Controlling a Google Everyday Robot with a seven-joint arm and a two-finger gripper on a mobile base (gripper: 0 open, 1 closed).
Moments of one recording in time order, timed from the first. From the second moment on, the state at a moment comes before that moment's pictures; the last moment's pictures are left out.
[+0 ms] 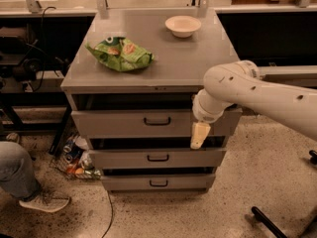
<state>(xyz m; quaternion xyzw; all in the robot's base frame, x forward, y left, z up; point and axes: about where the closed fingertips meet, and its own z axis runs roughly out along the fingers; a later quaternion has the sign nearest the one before) 0.626 -0.130 0.683 -0.67 0.71 -0.05 0.20</state>
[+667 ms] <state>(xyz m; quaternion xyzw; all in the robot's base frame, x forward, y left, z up) 0.639 -0.169 0.656 -0.65 0.74 -0.05 0.17</state>
